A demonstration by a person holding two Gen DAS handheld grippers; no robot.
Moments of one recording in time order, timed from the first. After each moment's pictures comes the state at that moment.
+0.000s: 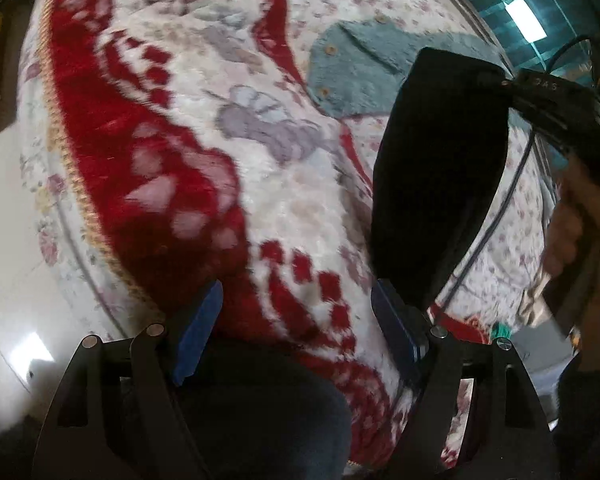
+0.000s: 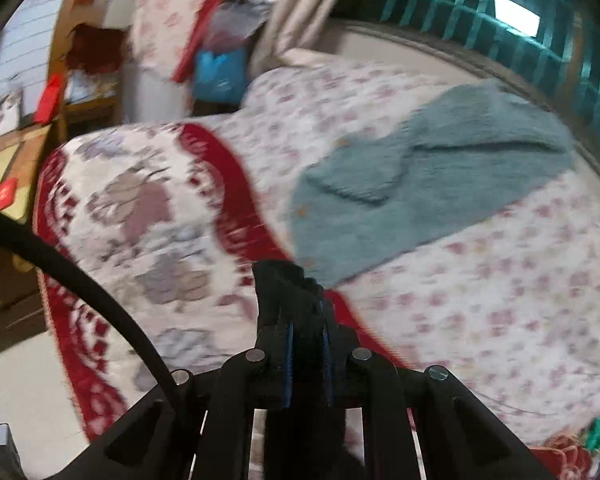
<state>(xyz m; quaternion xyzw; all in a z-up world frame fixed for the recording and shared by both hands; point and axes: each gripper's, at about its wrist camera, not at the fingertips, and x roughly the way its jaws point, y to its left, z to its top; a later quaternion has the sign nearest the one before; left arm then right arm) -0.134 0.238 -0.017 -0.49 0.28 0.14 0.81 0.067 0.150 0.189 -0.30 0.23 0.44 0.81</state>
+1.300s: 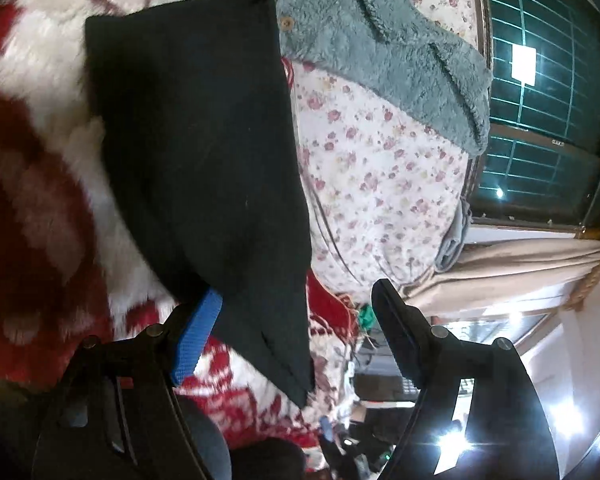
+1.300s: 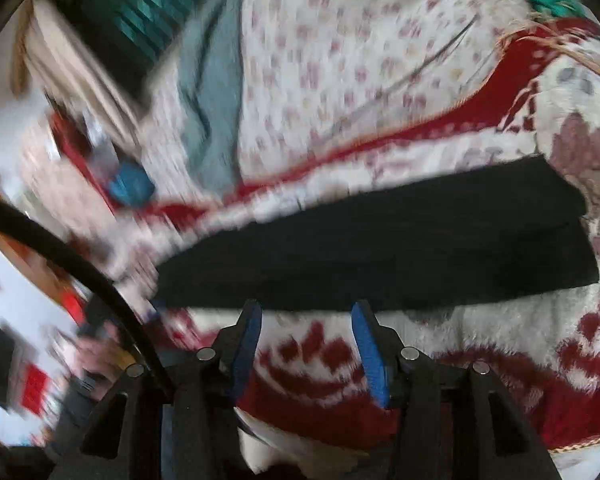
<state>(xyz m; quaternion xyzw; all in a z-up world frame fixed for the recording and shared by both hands) -0.045 0.304 -0.050 -0.66 0.29 -0.10 0.68 0.080 -0.315 0.067 0.18 0.43 0.37 0.81</state>
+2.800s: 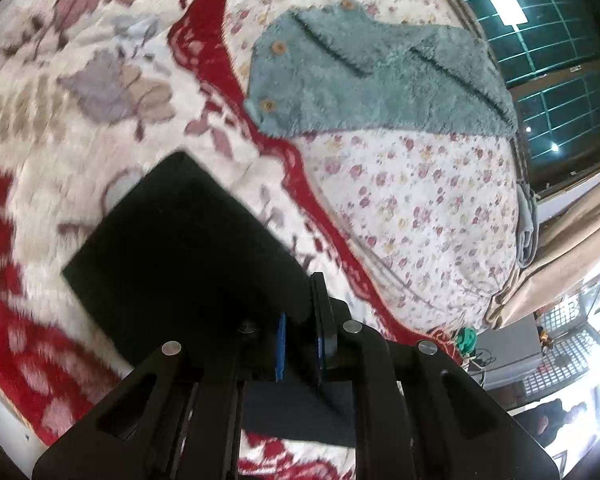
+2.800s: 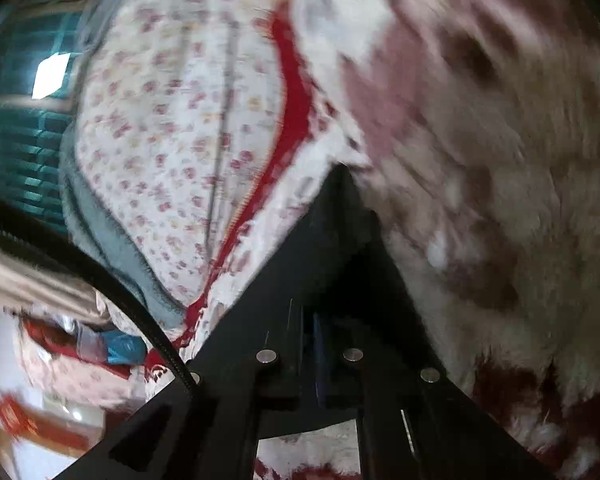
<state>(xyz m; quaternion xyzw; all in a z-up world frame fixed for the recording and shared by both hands) -0.002 0.318 0.018 -0.50 0.28 0.05 0.82 0.174 -0.434 -0.006 0.41 0.48 0.19 0.75</state>
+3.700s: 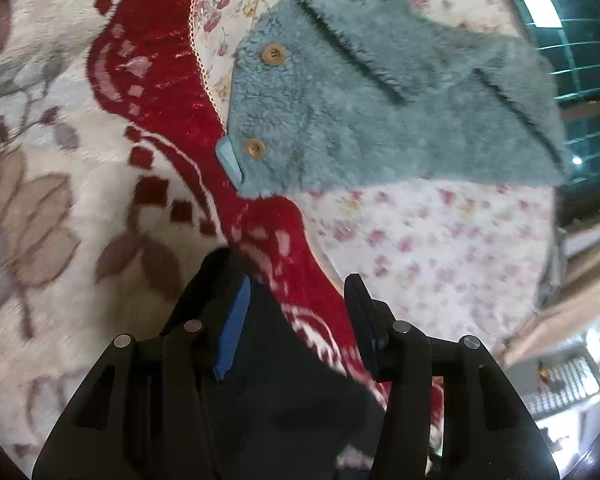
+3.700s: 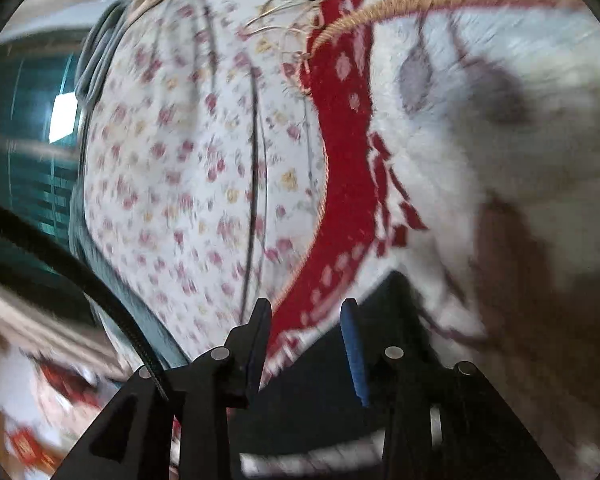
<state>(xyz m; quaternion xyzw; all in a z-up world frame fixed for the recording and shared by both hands) 0.148 0.409 0.012 -0.52 0.33 0.05 0.78 0.288 -0.412 -0.003 0.45 0.42 0.18 0.77</state>
